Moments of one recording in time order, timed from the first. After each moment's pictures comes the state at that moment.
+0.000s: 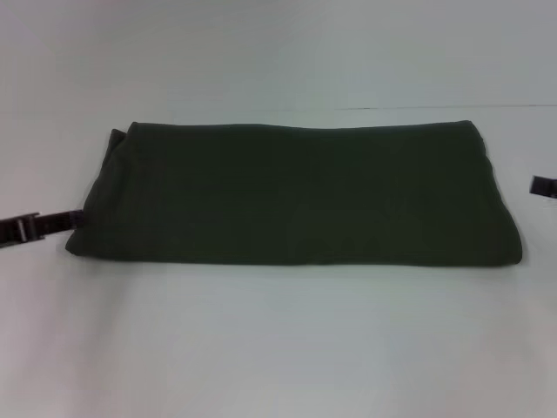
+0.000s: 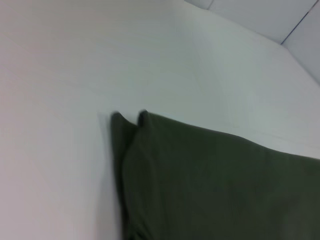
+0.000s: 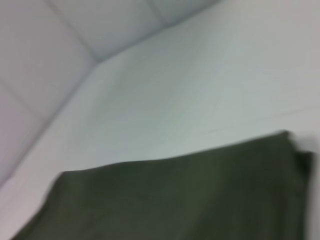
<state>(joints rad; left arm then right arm) -0.42 -2.15 0.48 1.11 2.31 1.42 -2.21 0.47 1.94 -0.46 -0.72 -2.11 -1.42 1.97</state>
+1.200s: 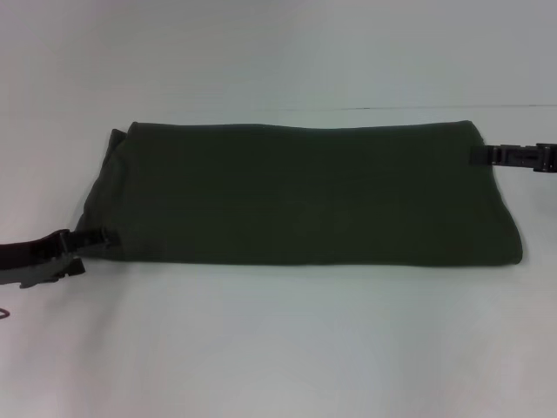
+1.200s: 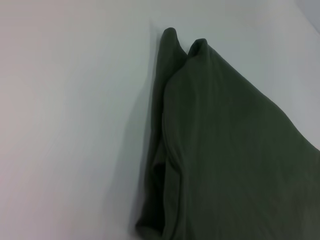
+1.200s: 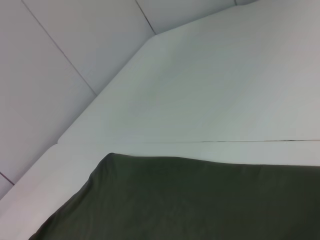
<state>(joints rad) -0.49 -2.10 0.50 0.83 2.37 1.29 -2.45 0.61 1.93 -0.58 -0.73 -2.12 -1.42 2.03</state>
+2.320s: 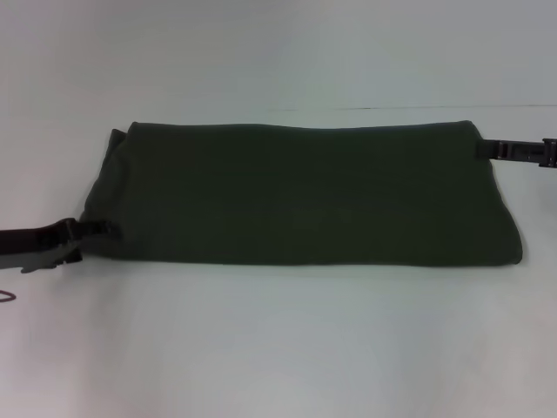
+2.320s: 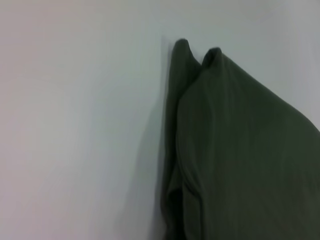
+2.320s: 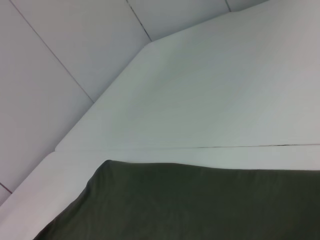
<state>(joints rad) -0.54 -2.08 0.54 0.77 2.41 1.18 -2.47 0.60 1.93 -0.57 -0.73 -2.11 -1.42 2.03</state>
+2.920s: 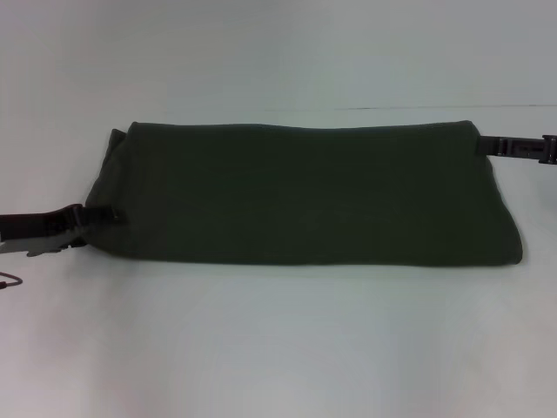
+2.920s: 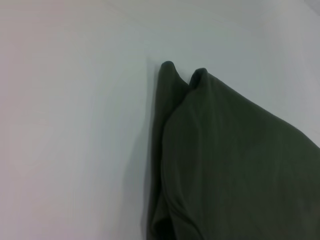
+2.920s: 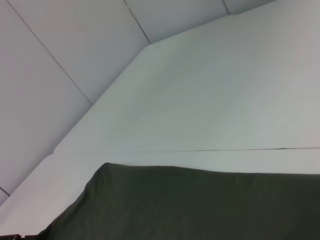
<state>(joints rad) -0.57 -2.07 0.56 0.77 2.41 1.15 -2.46 0.61 1.93 -0.57 -0.73 -2.11 -1.41 2.04</state>
